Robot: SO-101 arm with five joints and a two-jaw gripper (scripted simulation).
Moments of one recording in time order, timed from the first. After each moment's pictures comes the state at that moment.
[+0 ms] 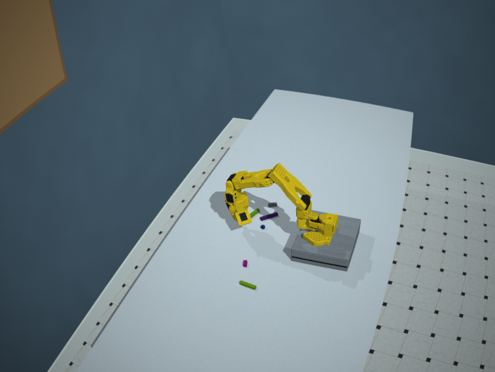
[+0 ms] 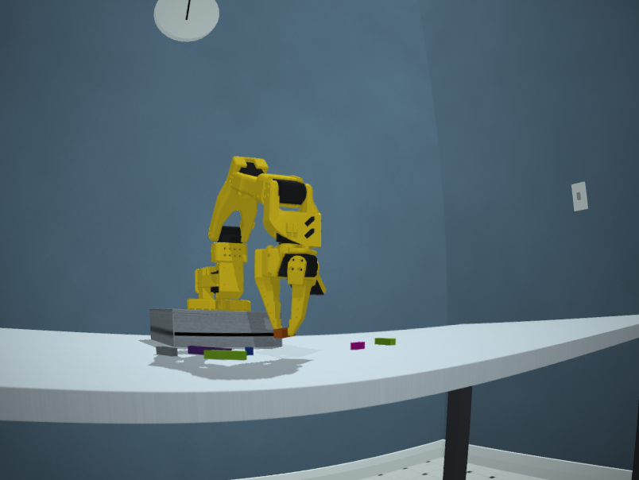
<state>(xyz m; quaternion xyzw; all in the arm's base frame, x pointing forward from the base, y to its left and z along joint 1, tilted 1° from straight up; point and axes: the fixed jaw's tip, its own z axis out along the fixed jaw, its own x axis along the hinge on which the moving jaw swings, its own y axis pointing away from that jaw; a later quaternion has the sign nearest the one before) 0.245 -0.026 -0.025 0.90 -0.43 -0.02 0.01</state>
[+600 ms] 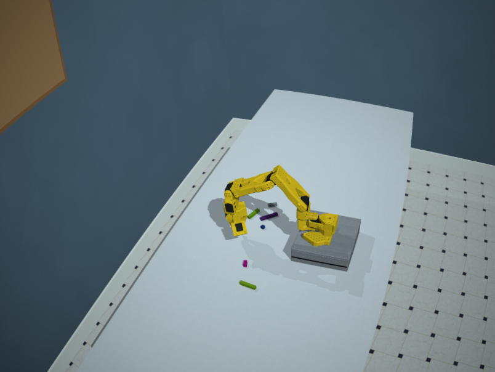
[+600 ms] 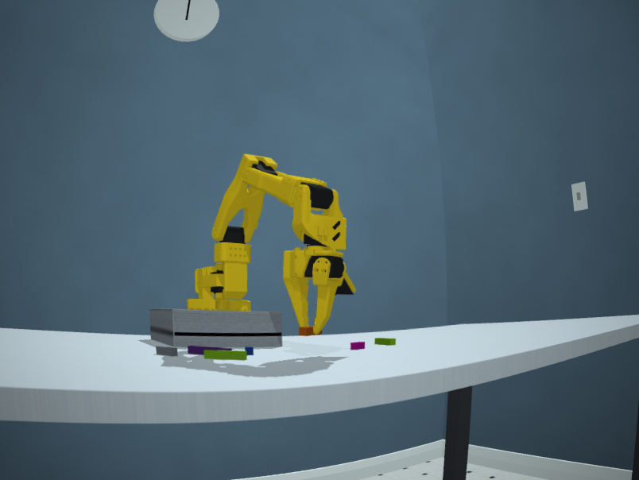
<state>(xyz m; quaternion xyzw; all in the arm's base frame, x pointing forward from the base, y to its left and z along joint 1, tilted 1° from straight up) 0.232 0.017 -0.023 0.87 -0.50 -0.02 0.02</state>
